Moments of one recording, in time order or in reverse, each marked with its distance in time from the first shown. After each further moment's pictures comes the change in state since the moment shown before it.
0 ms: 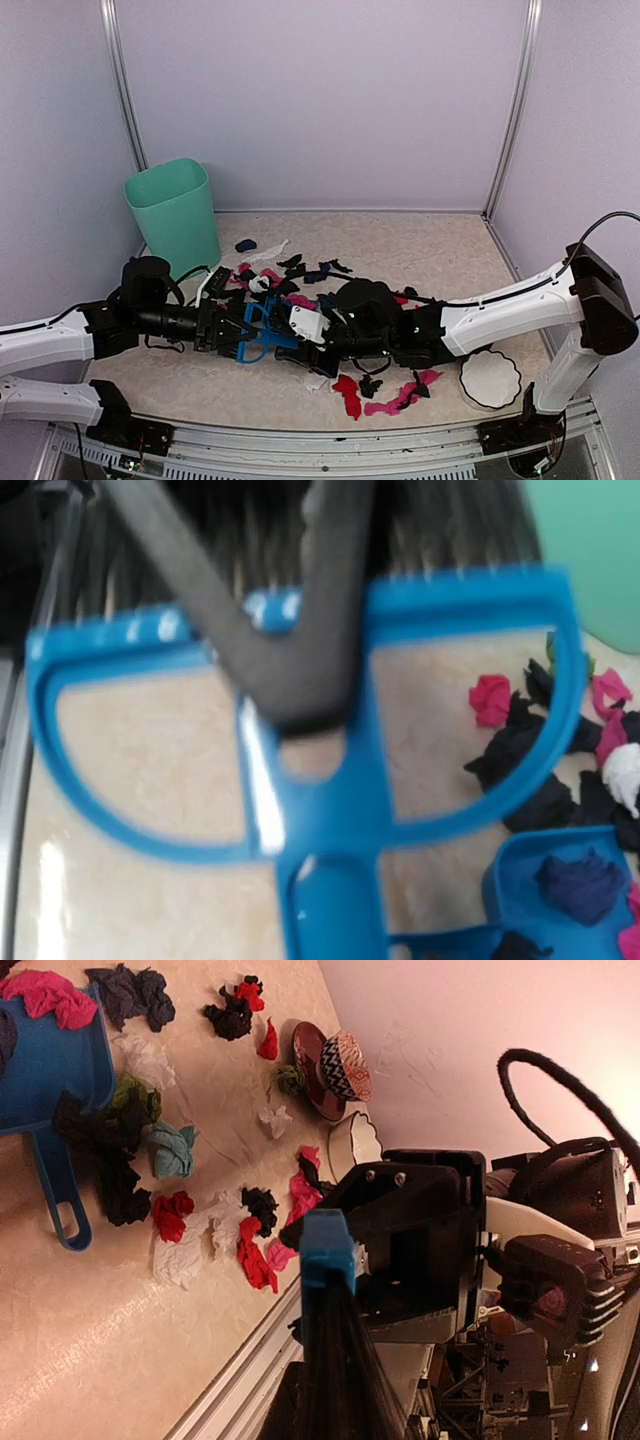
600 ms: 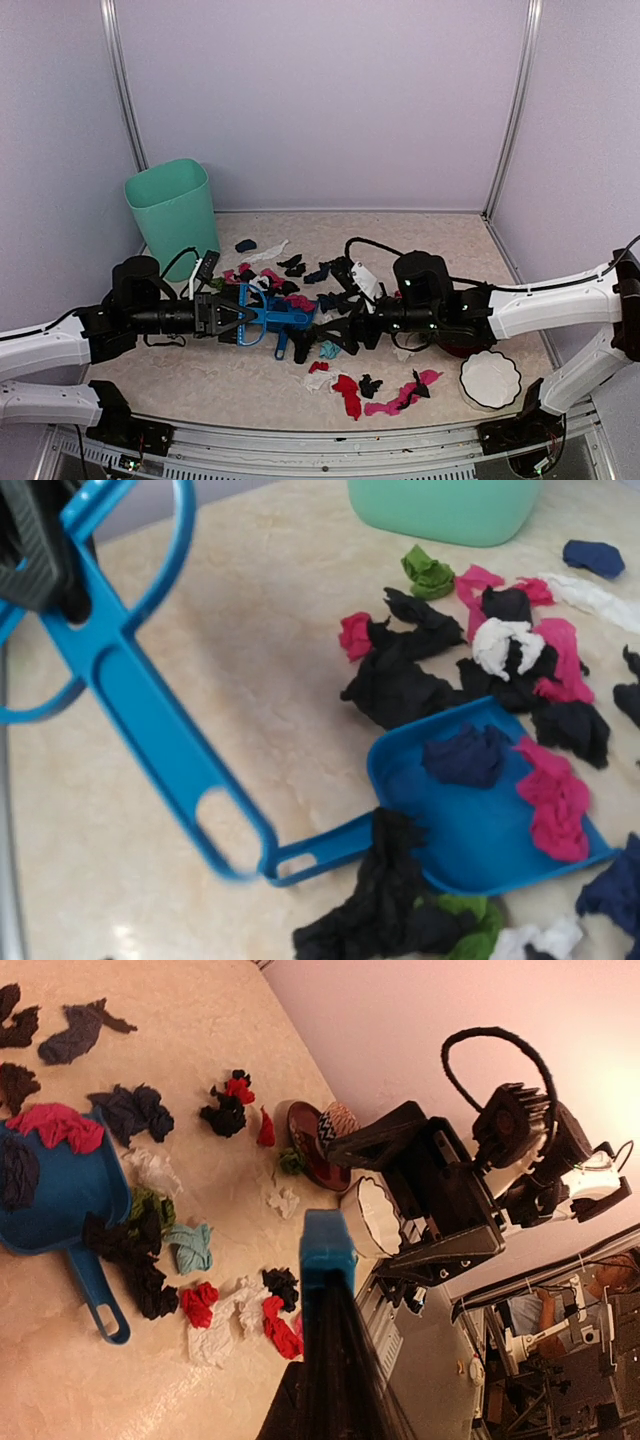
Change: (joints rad) left arm 0.000 -0.052 -0.027 0.101 -0.150 0.115; right arm -0.183 -0.233 -0.172 -0.021 -0.074 0.301
